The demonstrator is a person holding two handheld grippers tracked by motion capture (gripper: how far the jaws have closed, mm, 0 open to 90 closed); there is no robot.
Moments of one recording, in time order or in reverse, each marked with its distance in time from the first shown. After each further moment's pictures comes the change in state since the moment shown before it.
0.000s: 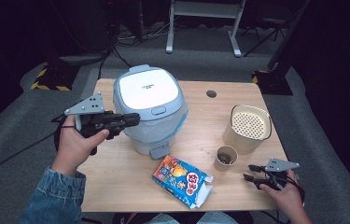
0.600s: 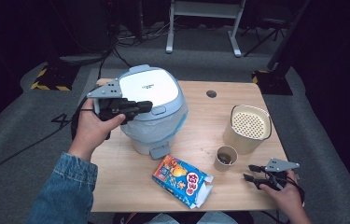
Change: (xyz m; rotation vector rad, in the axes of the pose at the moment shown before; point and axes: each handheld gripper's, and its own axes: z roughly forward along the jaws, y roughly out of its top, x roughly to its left) left arm 0.018 0.015 0.043 0.034 -0.011 0.029; right arm 0.000 0.000 0.000 0.000 -0.002 0.002
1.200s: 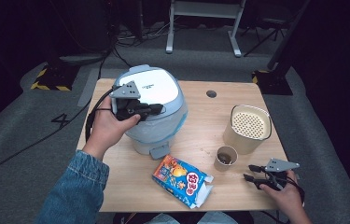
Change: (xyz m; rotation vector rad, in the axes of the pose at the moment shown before) left arm -0.007 0.005 0.025 0.085 0.049 0.002; right arm 0.000 0.000 0.000 0.000 0.000 -0.001
